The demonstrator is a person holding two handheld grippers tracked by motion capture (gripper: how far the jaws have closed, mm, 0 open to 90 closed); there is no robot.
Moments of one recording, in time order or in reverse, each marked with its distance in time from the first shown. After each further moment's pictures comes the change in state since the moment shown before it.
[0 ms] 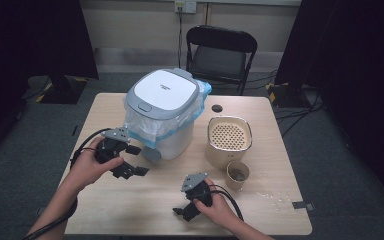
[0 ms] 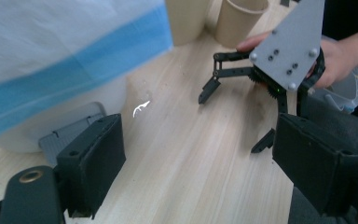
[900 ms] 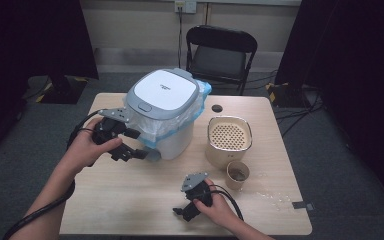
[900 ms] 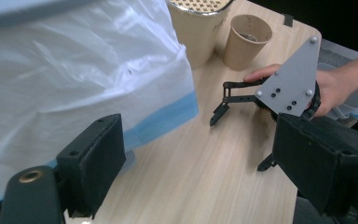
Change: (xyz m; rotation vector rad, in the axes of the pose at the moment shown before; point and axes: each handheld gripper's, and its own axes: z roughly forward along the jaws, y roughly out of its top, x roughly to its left) left arm 0.011 0.041 -0.024 -0.006 0.026 0.018; right arm 0.000 0.000 0.000 0.002 0.000 0.000
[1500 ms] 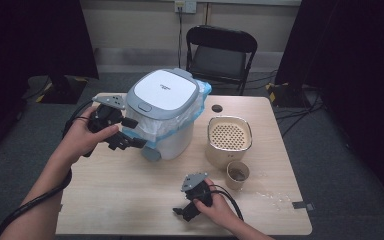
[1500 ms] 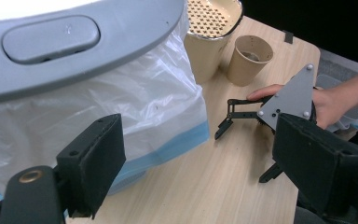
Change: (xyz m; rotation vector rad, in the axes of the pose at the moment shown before) left arm 0.008 0.021 -0.016 -0.019 0.012 -0.005; right arm 0.000 0.000 0.000 0.000 0.001 -0.003
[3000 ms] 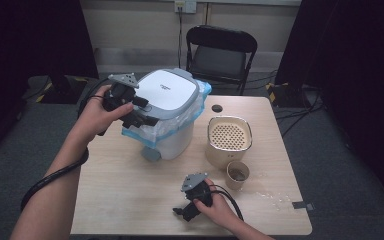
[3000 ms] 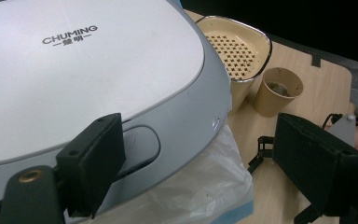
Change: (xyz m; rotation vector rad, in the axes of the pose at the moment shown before) left arm 0.020 0.048 0.013 -0.040 0.072 0.031; right arm 0.000 0.000 0.000 0.002 0.001 0.001
